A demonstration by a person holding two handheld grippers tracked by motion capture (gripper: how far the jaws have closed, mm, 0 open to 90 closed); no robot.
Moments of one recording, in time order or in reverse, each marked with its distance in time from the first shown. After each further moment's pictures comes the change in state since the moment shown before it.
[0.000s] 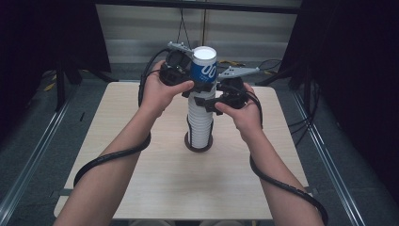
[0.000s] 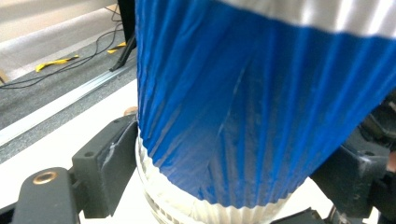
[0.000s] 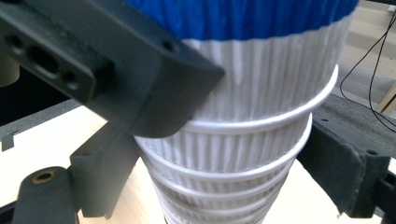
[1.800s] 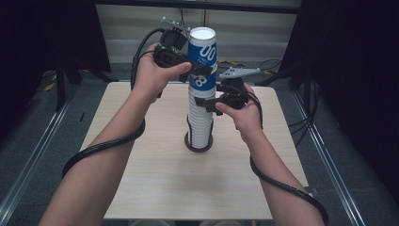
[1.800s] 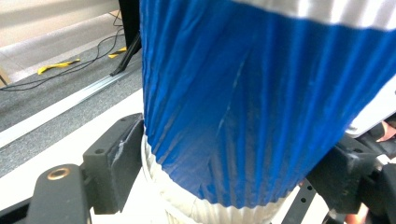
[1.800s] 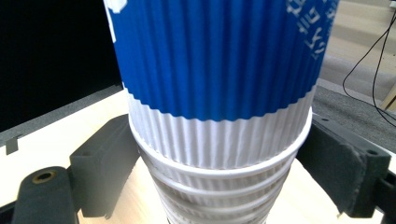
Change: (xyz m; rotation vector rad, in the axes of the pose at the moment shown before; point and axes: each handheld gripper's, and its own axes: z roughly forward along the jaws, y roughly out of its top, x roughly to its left) left arm -0.004 0.038 -0.032 -0.012 -0.009 -0.027; right arm -0.001 -0.002 0.000 -0.006 0.003 0.020
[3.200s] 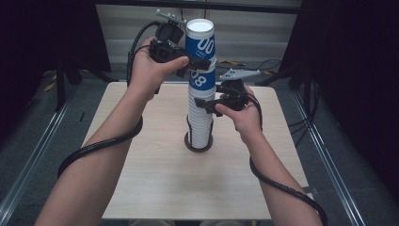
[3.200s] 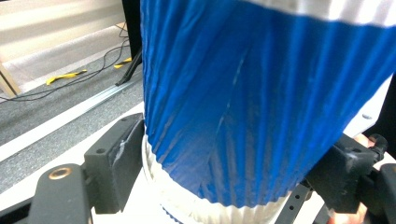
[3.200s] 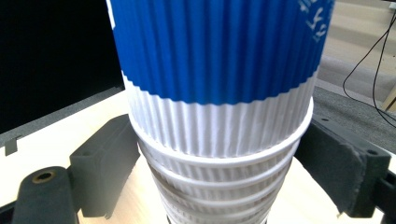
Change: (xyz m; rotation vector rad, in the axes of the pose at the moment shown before) left arm -0.003 0.008 -0.015 -0.040 0.019 0.008; right arm 0.000 -0.005 0.001 -0.010 0.003 0.002
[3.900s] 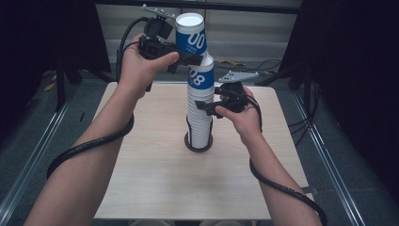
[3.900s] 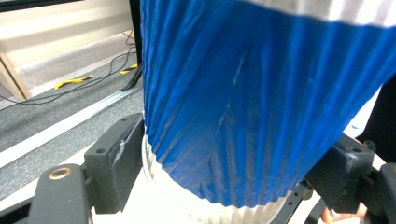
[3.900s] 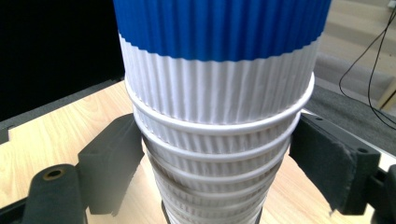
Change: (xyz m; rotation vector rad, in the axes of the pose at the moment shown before) left arm 0.009 -0.002 -0.022 -0.034 0.016 -0.013; right arm 0.000 -0.006 0.001 0.018 -0.008 -0.026
